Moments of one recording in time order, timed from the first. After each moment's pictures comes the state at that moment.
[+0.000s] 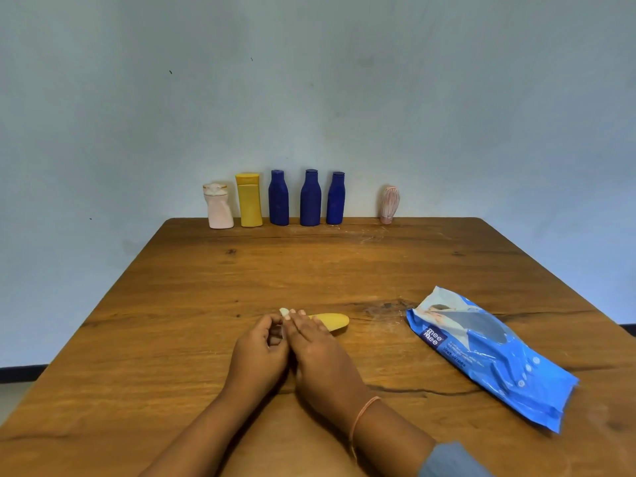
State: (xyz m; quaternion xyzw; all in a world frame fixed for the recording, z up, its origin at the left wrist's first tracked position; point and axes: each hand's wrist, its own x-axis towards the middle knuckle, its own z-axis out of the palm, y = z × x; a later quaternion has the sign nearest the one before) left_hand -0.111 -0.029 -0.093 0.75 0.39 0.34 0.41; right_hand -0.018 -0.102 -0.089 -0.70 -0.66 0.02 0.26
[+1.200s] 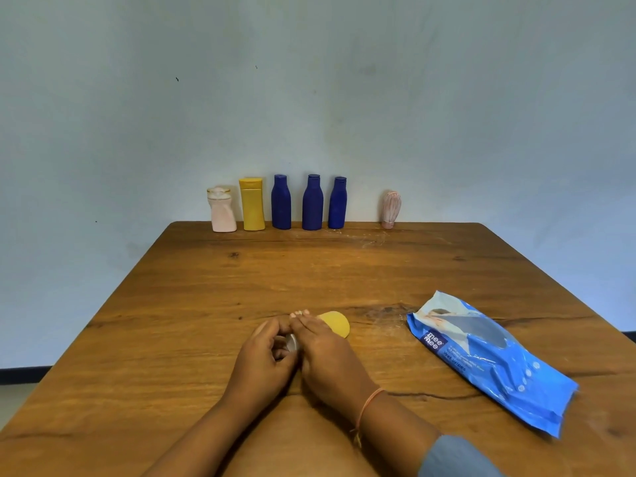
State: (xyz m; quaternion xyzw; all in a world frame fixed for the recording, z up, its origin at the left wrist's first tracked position) left_hand -0.115 -0.033 -0.098 0.79 0.33 0.34 0.39; right_hand -0.005 -0.099 -0.081 -0.70 -0.66 0.07 0.26
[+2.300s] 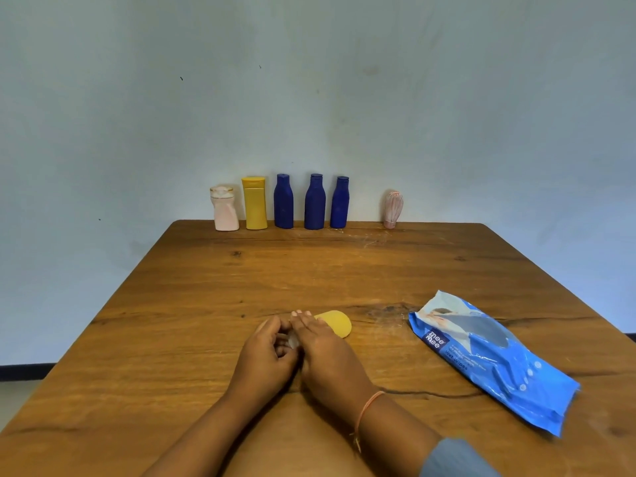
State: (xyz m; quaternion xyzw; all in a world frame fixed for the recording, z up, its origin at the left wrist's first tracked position) left_hand -0.115 -0.031 -0.098 0.78 0.34 0.34 0.39; right_hand -0.014 -0.099 -0.082 -0.71 -0.65 0.08 0.25
